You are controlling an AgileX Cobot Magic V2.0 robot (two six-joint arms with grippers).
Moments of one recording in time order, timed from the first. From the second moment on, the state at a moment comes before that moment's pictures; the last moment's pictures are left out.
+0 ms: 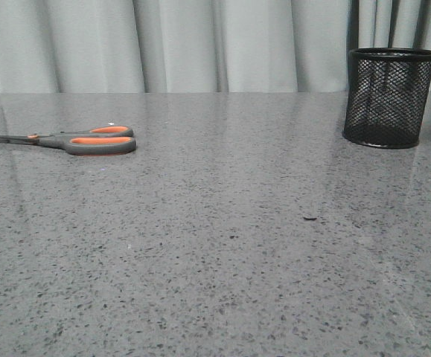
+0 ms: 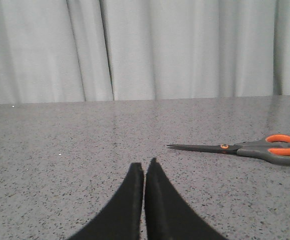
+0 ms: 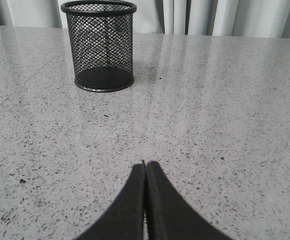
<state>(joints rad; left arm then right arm) 0.00 -0.01 0.00 -0.04 0.05 0.04 0.02 -0.01 0.01 0.02 0.23 -0.08</state>
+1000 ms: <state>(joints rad) 0.00 -0.01 0.00 -0.10 0.05 0.04 0.02 -0.01 0.01 0.05 0.14 -0.08</state>
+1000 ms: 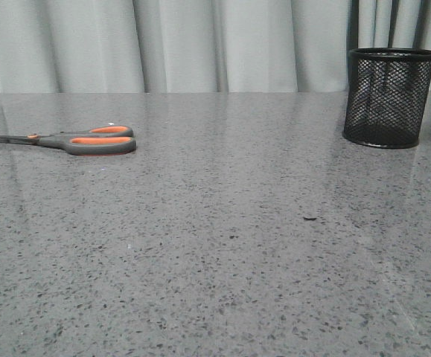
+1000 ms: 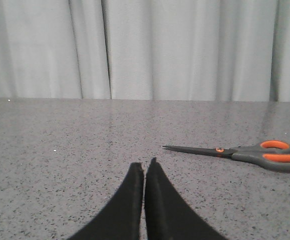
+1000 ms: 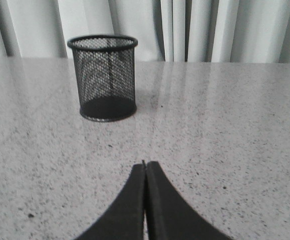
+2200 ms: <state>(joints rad) 0.00 0.35 -0.66 -0.48 0.72 0.25 0.02 0.47 -0.58 0.35 0.60 -0.08</state>
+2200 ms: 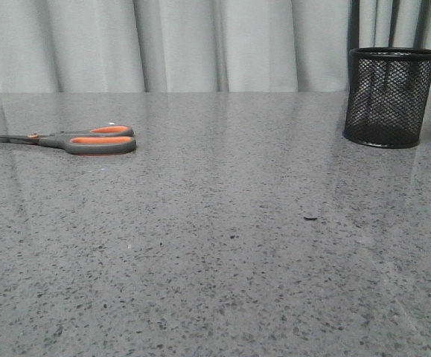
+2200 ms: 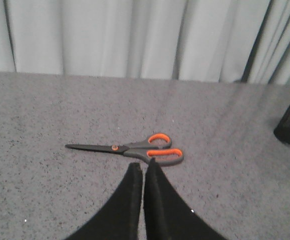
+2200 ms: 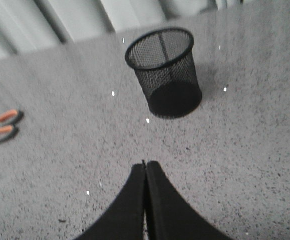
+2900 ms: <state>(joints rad) 0.00 0.60 -0.83 -0.61 0.88 0.48 0.02 0.65 -0.77 0.32 0.80 -0.11</state>
